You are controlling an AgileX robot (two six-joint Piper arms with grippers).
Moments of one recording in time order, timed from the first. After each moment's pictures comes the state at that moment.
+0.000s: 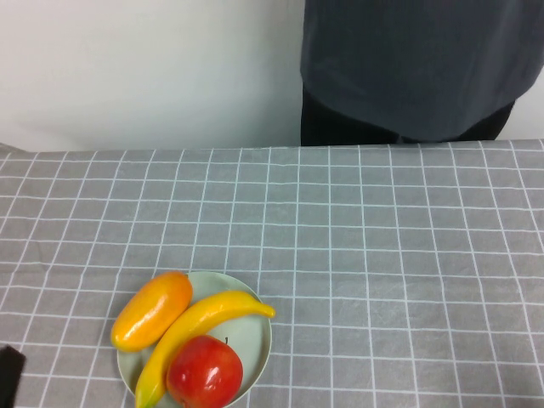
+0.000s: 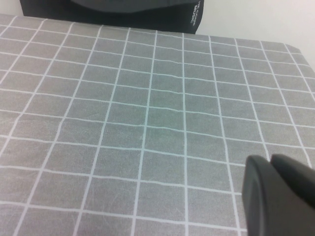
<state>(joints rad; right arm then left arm) 0.00 -0.02 0.03 -0.06 0.38 -0.03 -0.15 -0.01 0.03 -0.46 0.21 -0.19</state>
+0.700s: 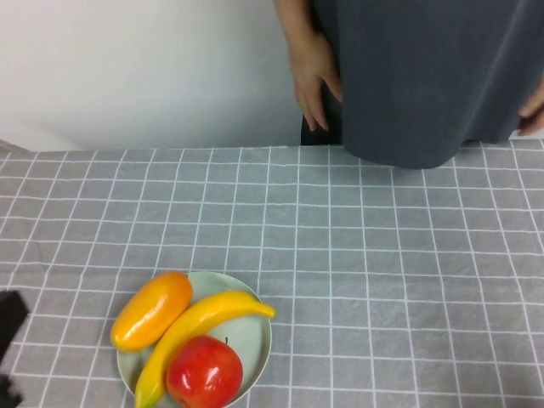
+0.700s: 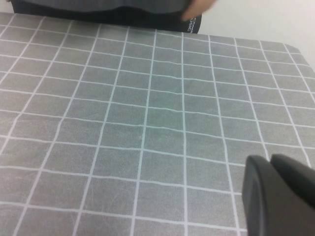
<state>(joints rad) -0.01 -0.02 0.03 -0.06 0.38 -0.03 -0.15 0.31 -0.45 -0.49 0.58 0.15</state>
